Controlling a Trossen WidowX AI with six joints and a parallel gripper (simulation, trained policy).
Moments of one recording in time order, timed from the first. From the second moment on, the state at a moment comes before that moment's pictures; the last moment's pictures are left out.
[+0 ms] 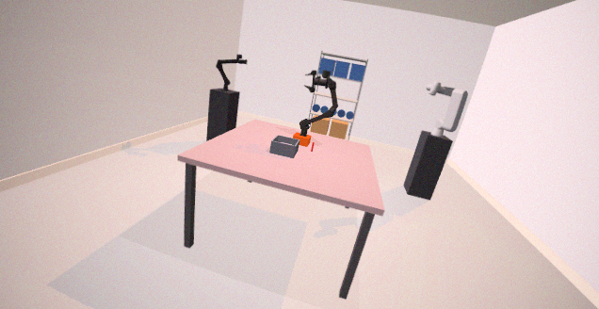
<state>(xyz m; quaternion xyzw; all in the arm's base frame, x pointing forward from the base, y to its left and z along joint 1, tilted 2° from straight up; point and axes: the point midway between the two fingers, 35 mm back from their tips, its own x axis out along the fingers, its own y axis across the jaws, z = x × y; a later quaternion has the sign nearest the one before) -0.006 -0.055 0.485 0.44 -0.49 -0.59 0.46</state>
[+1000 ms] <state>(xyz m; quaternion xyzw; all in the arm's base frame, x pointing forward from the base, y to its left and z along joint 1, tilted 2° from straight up) 0.064 -0.157 0.341 0.58 0.00 -0.63 0.52</state>
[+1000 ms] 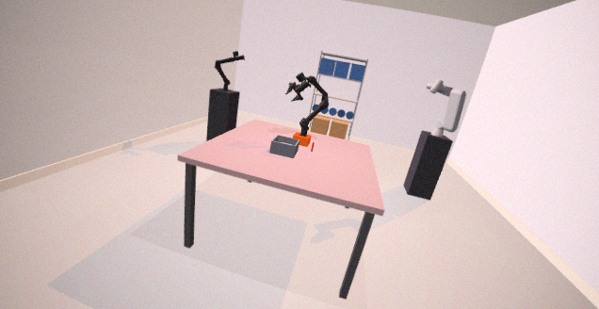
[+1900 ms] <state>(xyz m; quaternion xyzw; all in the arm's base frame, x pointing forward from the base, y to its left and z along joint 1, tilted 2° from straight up) 0.176 -0.091 0.234 0.45 0.42 -0.50 0.61</state>
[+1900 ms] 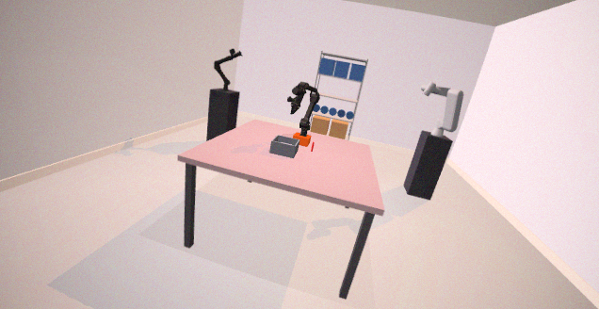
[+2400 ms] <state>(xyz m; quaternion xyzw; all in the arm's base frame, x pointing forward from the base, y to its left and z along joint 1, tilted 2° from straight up) 0.195 -0.007 0.177 0.32 0.58 -0.43 0.62</state>
